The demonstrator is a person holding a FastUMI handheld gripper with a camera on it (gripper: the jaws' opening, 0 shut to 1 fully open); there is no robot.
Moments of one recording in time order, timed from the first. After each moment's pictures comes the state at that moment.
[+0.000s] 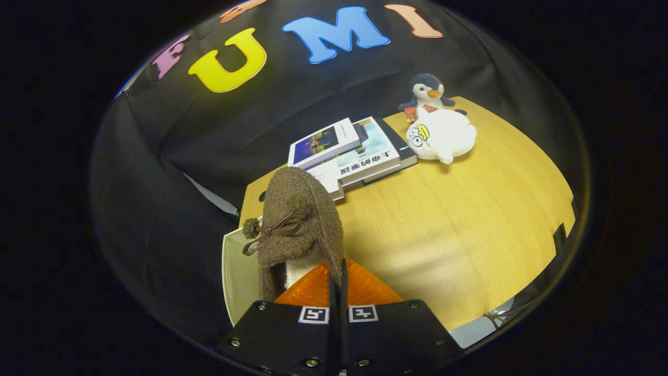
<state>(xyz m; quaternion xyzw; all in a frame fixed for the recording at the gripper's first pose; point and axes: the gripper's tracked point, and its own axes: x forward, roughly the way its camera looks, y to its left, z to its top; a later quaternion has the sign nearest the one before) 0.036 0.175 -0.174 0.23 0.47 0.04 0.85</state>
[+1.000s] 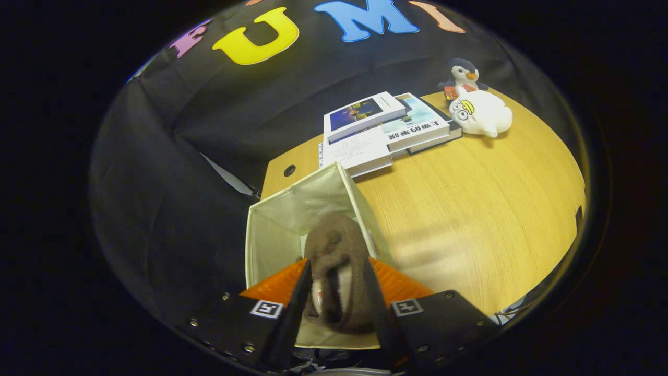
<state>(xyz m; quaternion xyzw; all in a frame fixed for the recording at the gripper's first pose) 0.020 0.281 -0.193 0.23 0.48 0.08 0.84</state>
